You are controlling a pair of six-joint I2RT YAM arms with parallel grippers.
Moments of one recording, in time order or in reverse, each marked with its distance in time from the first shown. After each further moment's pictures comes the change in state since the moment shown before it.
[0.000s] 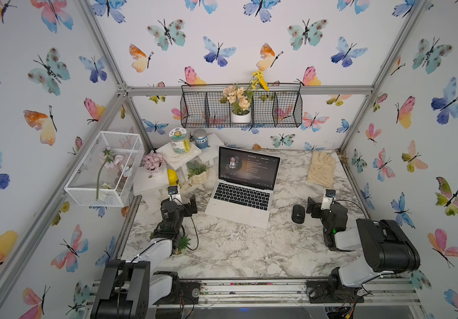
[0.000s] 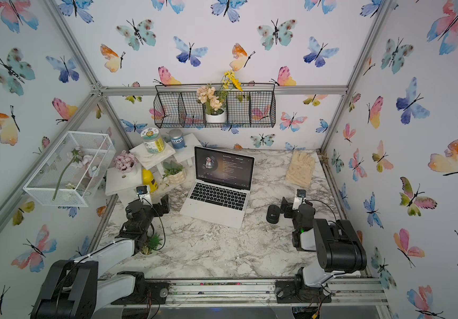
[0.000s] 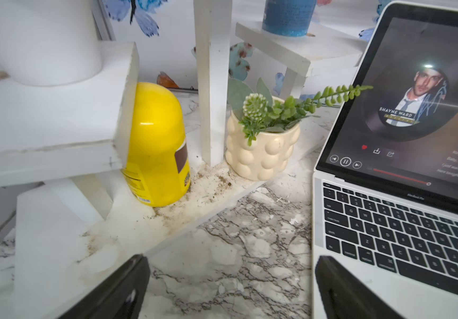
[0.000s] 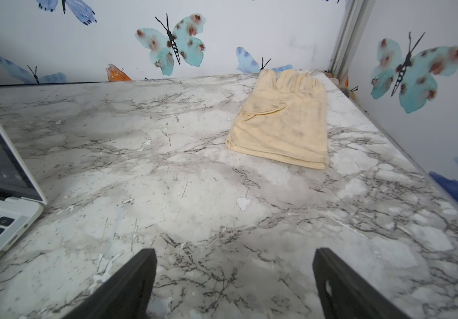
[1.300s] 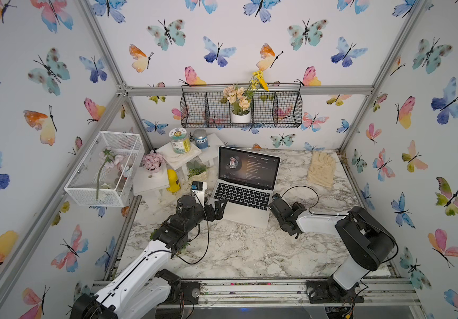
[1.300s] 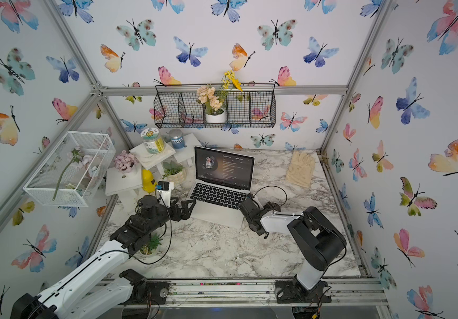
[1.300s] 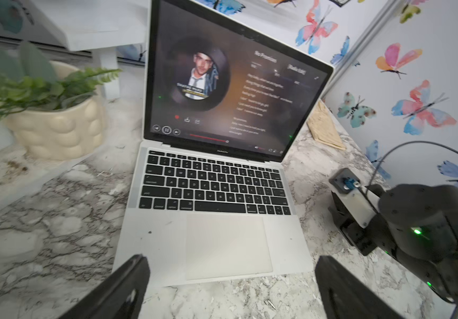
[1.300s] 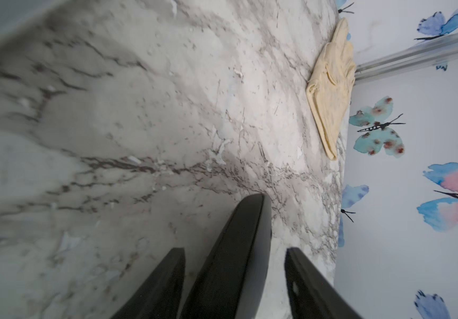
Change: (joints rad) left arm -0.361 -0.303 0.284 -0.686 0.166 -0.319; right arm 0.721 0.082 0.529 -1.265 0.816 -0.099
